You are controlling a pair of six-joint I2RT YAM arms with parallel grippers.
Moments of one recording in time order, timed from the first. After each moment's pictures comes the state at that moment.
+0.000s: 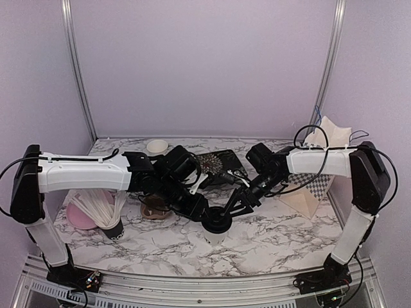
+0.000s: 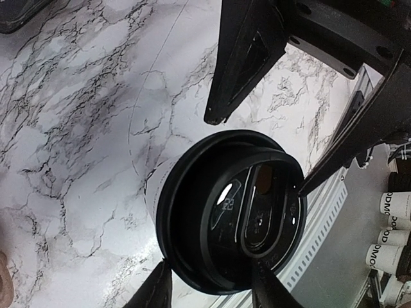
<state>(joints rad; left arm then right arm) -1.05 1.74 1.34 -0.57 0.29 -0.49 0.61 1.76 1.19 -0.72 -1.00 -0.42</state>
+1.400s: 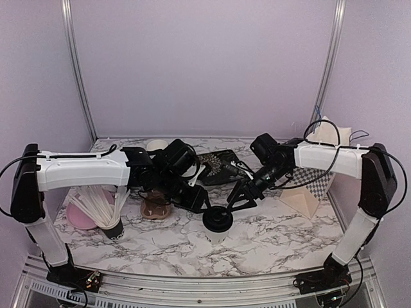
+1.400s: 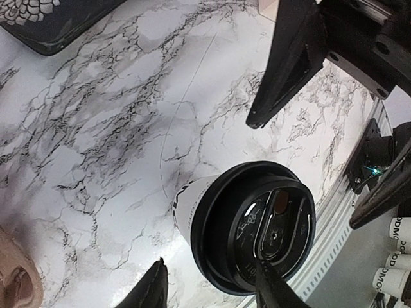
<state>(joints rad) -1.02 1.75 1.38 -0.58 0.20 -0.50 0.59 1.71 1.24 -0.79 -0.93 -0.42</state>
